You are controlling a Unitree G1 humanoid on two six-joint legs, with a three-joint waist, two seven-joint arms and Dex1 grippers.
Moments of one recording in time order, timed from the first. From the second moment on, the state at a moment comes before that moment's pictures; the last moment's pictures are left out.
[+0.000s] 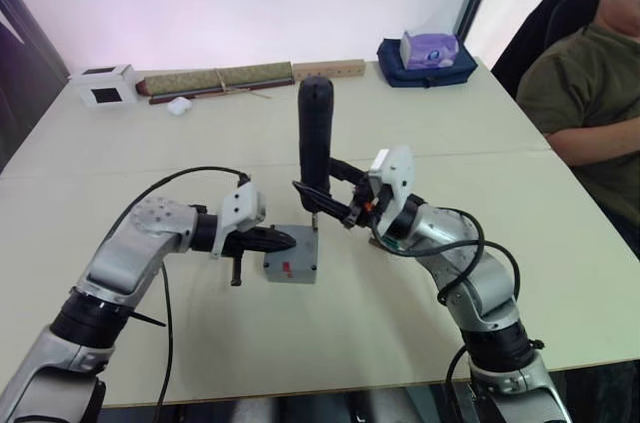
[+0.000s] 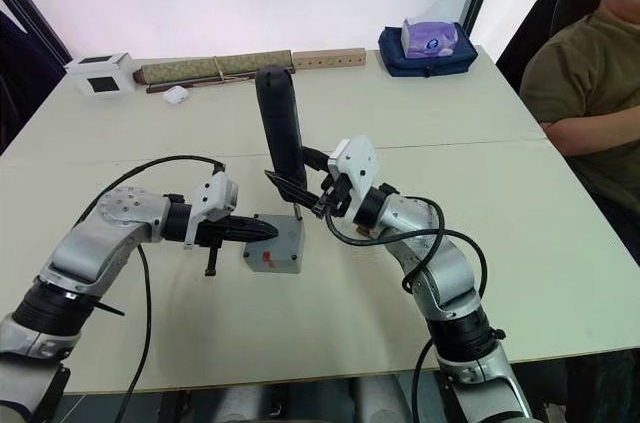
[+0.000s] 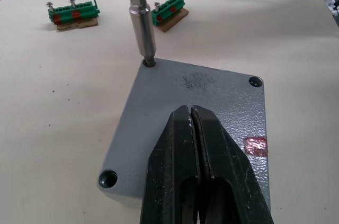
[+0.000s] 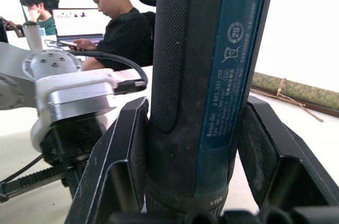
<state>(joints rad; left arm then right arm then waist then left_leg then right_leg) -0.44 0.74 -0.21 -0.14 -0.35 0.43 -1.19 -0.42 -0.26 0.18 -0.33 0.38 0.38 0.65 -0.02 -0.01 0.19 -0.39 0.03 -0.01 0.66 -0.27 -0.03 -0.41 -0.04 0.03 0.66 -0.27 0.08</state>
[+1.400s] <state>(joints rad) -0.43 0.71 -0.24 -0.14 -0.29 0.43 -1.19 -0.38 -0.23 0.18 -0.25 0.37 0.30 0.62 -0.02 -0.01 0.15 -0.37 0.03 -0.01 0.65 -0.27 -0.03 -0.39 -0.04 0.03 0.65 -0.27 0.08</state>
